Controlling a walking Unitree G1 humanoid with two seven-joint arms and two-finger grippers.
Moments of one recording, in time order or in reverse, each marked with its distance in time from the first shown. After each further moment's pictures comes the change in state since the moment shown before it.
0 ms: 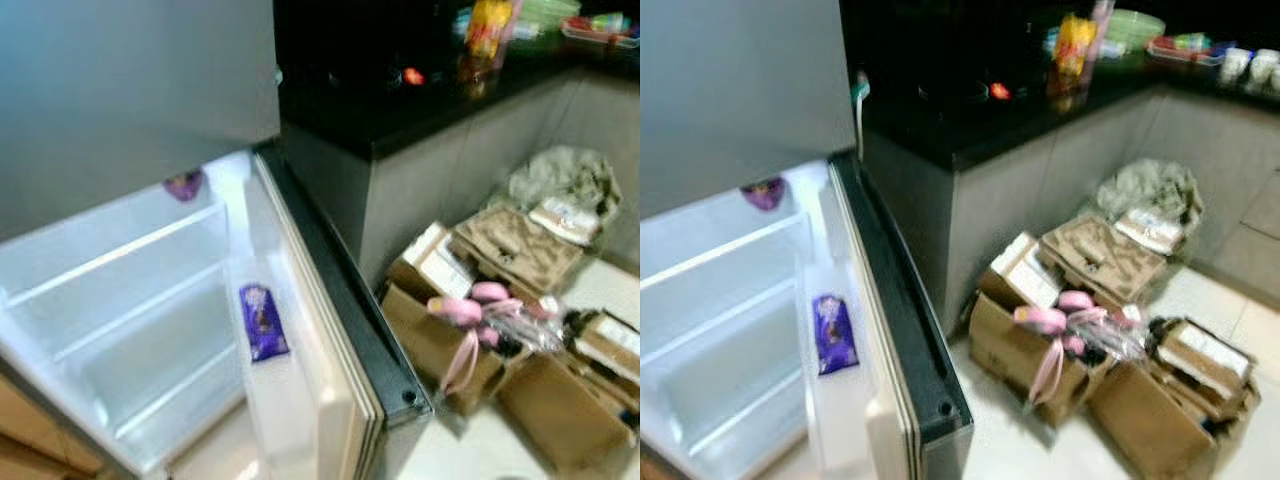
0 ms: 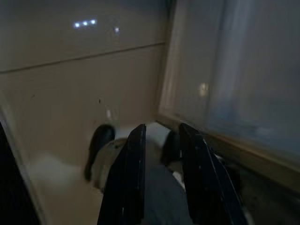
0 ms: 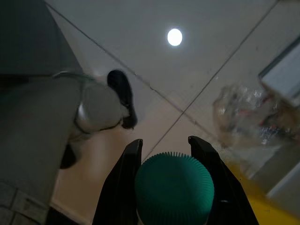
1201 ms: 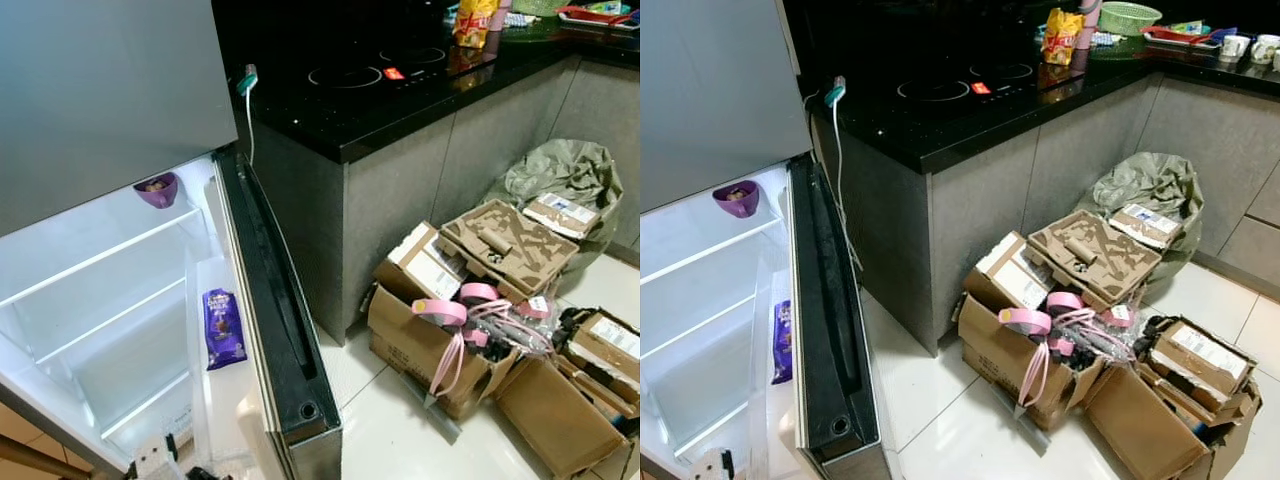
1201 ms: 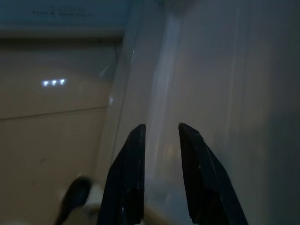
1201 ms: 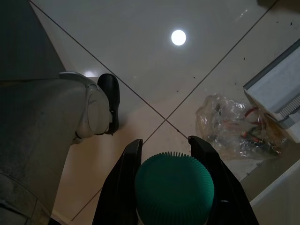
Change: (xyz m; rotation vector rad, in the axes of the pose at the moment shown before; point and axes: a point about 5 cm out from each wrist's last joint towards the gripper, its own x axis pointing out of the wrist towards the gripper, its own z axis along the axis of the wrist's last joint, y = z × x) left arm 0.013 -0.030 0.061 -0.096 -0.288 -0.130; right arm -0.001 -0.004 -0.002 -0.001 -0.007 -0.007
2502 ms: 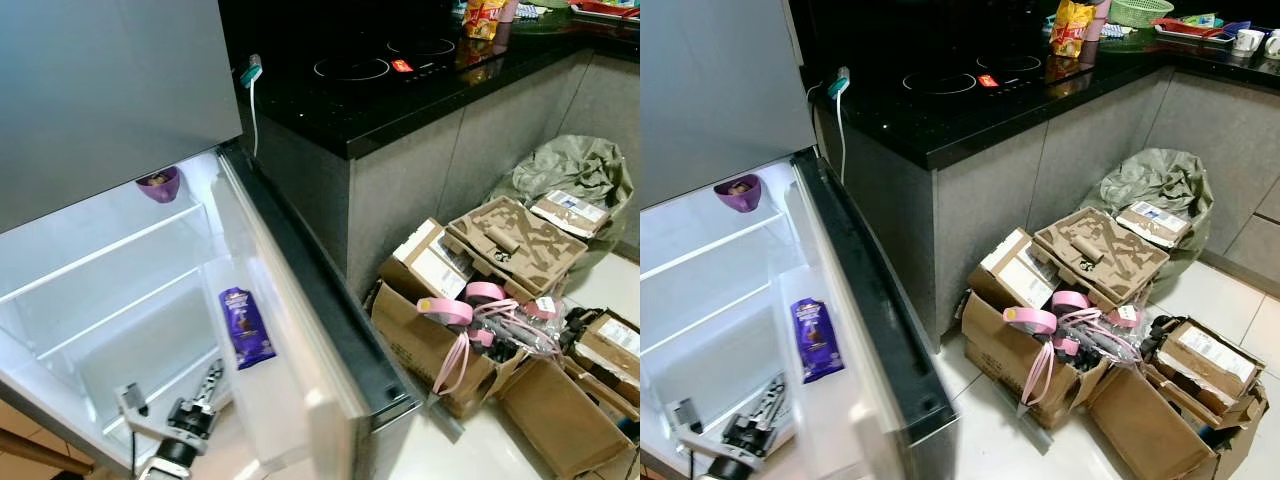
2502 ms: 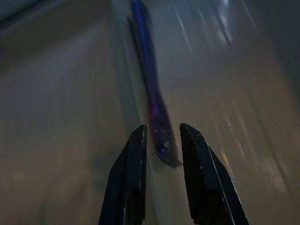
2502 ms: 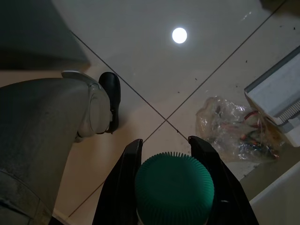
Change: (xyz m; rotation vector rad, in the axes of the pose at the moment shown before) left arm 0.007 -0.065 0.036 -0.373 -0.121 -0.801; right arm 0.000 0.000 0.001 -0.019 0.003 0.009
